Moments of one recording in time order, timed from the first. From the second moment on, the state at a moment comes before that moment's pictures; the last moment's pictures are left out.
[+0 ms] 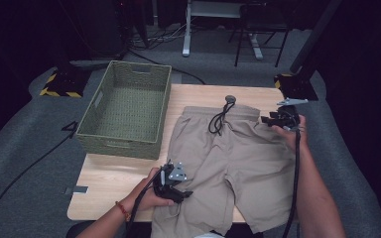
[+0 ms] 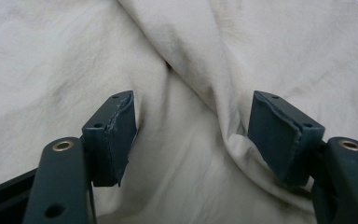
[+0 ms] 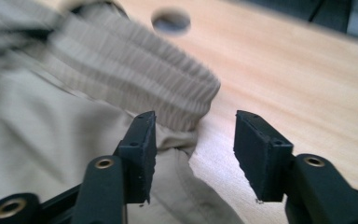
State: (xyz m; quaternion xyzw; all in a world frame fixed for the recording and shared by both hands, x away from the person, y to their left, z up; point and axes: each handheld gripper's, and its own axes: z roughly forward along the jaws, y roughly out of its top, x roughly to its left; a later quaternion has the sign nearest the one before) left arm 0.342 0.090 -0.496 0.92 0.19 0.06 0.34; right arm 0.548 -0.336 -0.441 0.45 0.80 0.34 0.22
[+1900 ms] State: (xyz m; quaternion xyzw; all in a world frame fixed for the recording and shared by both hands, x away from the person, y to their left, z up) left arm 0.400 0.053 -0.498 0.90 0.26 0.09 0.35; right arm 0.559 -0.284 -0.487 0.46 0.82 0.28 0.17
